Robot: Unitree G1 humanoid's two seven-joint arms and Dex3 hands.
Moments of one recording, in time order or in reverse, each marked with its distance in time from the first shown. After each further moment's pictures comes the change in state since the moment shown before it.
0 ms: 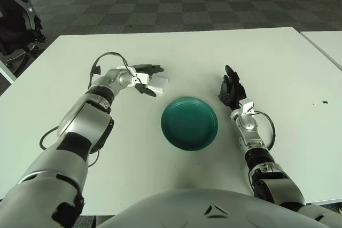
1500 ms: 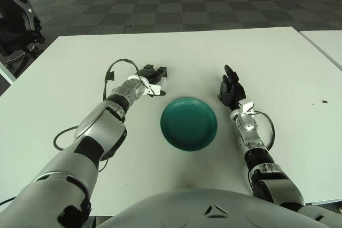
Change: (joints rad) left arm 0.060 -0.117 -0.146 0.031 0.092 0.323 0.408; right arm 0.006 0.006 -0.005 -0.012 0.001 -0.003 0.014
